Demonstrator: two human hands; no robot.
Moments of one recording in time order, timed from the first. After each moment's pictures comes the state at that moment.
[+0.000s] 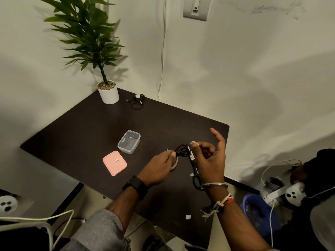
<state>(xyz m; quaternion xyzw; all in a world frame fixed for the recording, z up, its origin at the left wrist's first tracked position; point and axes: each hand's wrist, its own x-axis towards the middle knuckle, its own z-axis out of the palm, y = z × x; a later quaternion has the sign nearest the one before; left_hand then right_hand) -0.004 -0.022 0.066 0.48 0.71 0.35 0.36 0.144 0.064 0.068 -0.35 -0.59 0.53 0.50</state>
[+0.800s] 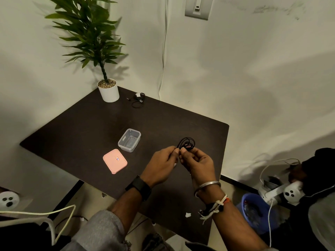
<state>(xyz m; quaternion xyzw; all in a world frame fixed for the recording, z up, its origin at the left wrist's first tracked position) 0.005 -0.025 0.071 0.49 0.70 0.43 0.30 0.132 0.046 0.057 -0.35 -0.42 0.75 0.38</state>
